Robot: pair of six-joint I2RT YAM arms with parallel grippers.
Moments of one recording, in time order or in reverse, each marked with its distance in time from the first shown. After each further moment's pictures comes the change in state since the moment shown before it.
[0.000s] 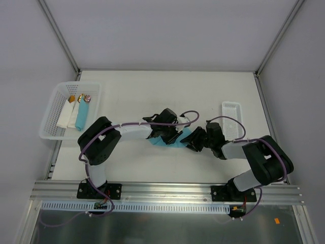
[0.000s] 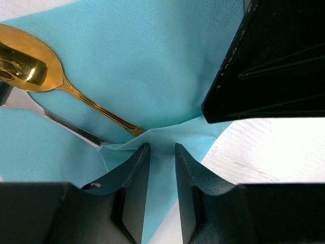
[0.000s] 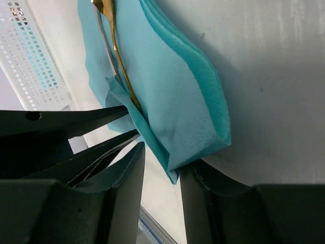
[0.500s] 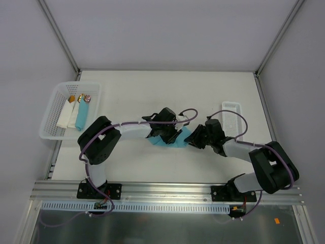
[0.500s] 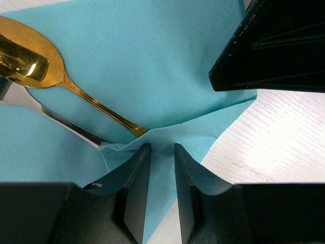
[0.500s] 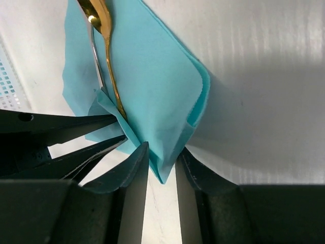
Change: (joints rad) left arm 0.014 0.005 0.002 0.000 0.026 -0.040; right arm 0.014 -0.095 0.079 -0.243 0.136 -0.175
